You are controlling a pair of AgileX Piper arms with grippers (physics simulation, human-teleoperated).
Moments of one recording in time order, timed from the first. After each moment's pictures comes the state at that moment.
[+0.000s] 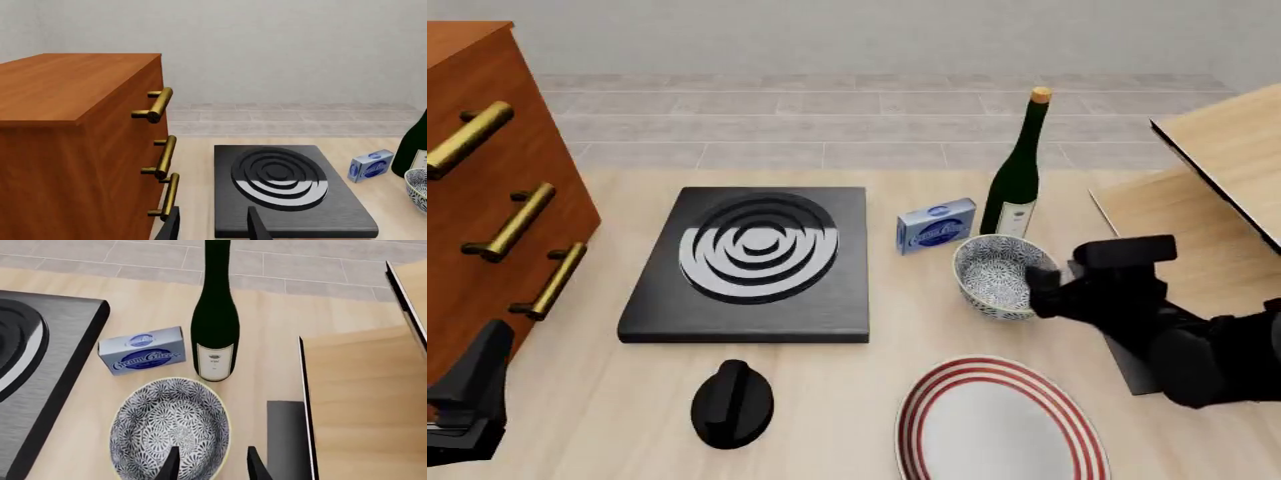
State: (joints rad) left arm 0.00 0.00 0.00 0.00 0.00; right arm 0.11 1.61 -0.42 -0.64 -0.01
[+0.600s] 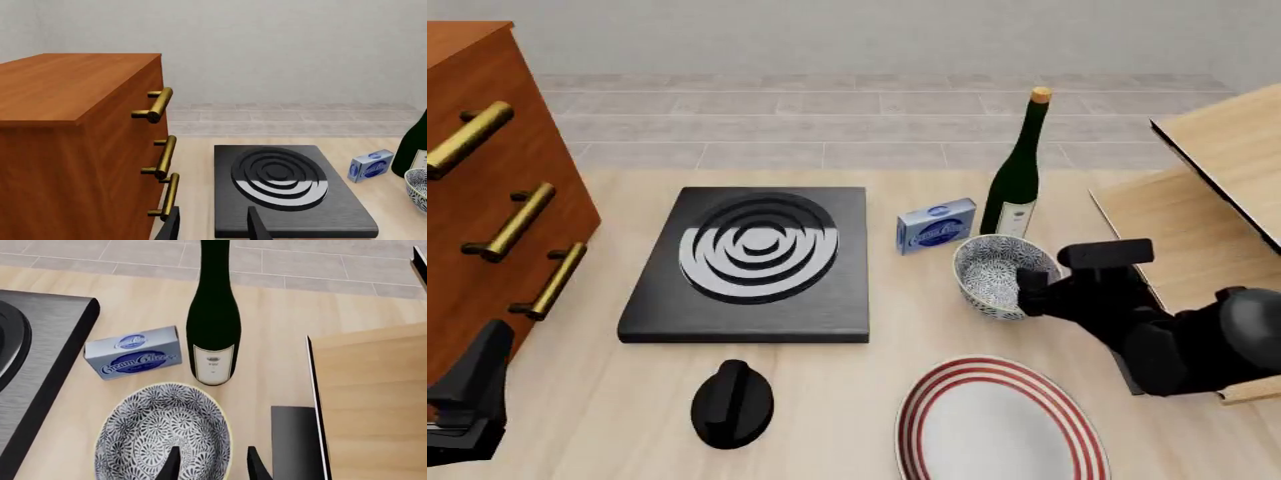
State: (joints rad) left arm 0.00 0.00 0.00 0.00 0.00; right arm 0.12 1.76 -0.47 -0.73 -0.02
